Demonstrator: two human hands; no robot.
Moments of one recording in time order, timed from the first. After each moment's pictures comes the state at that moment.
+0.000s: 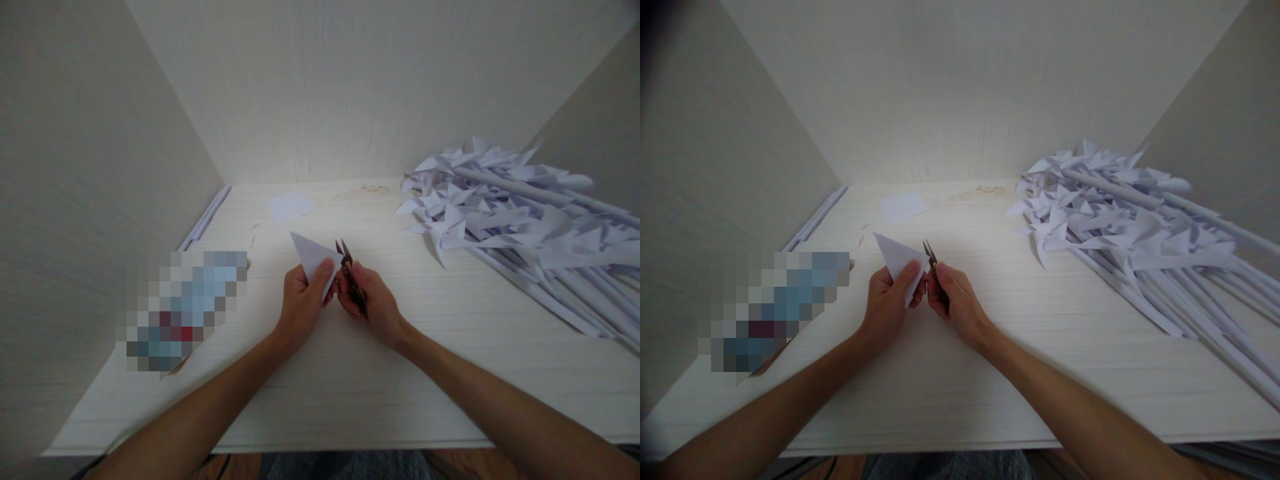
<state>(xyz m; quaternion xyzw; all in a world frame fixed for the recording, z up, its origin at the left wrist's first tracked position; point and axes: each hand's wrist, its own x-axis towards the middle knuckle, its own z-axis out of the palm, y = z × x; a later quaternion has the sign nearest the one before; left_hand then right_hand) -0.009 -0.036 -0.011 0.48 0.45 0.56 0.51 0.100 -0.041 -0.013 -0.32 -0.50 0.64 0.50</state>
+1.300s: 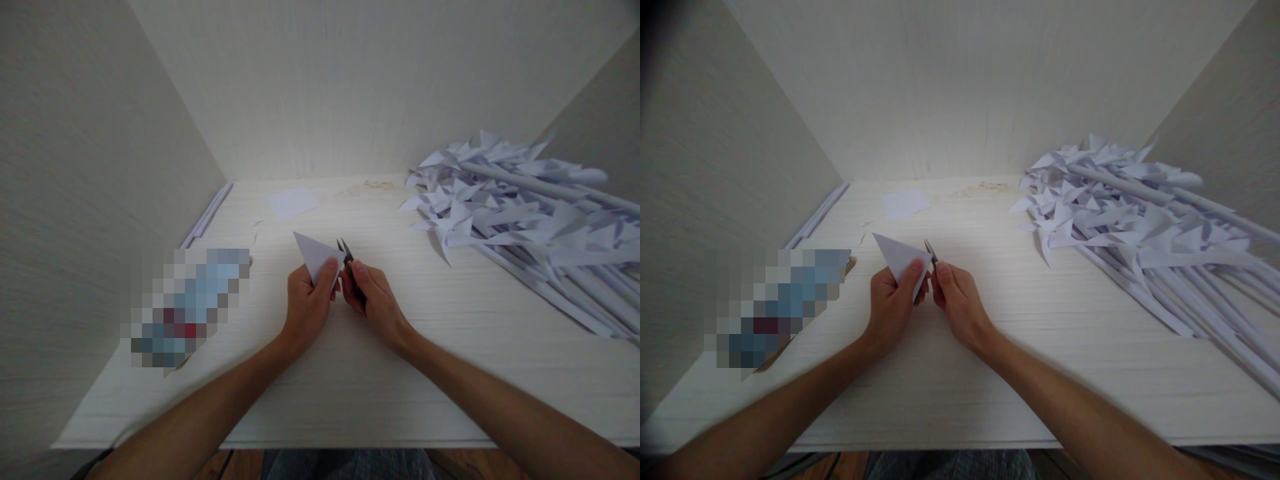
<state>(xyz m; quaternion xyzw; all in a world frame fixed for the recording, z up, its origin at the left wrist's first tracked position) -0.007 -0.042 -0.005 0.53 0.51 0.55 0.41 0.097 -0.044 -0.011 -0.40 -0.55 0.53 0.51</state>
